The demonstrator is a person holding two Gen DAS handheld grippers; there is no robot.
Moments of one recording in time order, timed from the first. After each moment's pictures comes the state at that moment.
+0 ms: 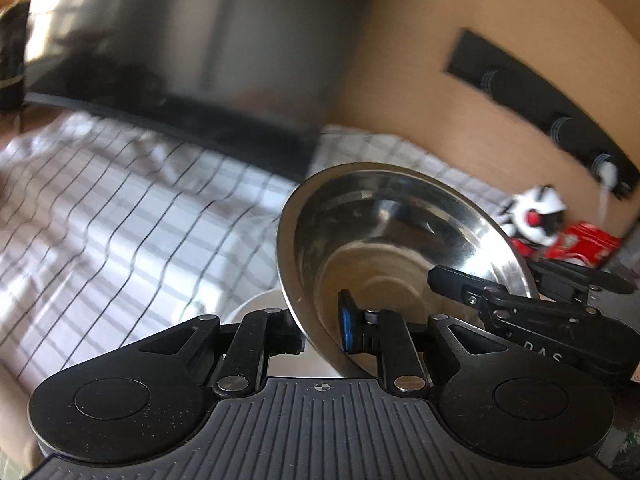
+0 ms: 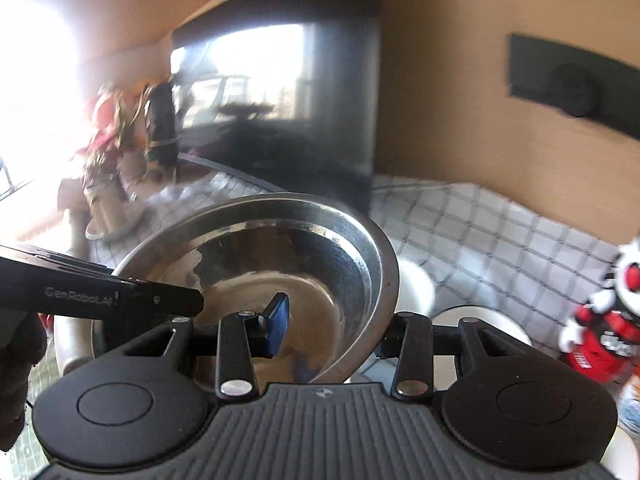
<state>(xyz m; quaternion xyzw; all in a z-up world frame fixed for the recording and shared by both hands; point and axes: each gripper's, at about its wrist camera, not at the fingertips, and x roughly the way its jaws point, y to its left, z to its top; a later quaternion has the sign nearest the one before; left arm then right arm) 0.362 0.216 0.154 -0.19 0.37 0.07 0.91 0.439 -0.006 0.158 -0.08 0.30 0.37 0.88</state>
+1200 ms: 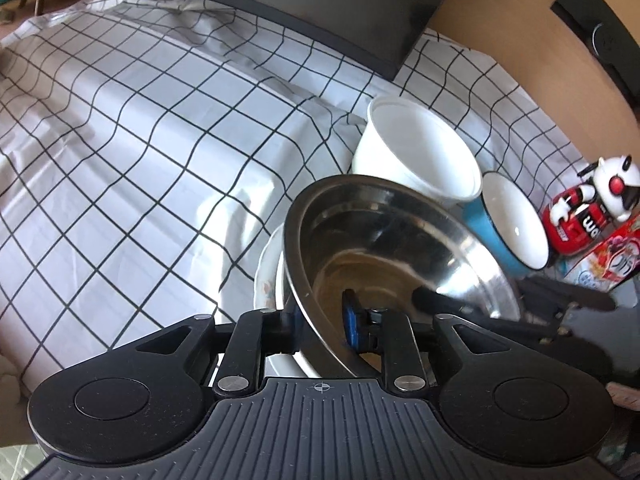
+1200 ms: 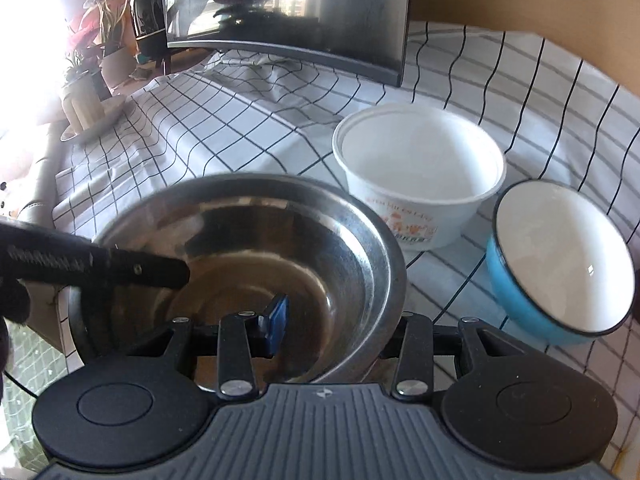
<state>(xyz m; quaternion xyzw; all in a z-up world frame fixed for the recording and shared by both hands) 0.370 0.260 0.045 -0.26 0.45 0.09 0.85 0.453 0.033 0.037 -0.12 0.43 0.36 0.82</state>
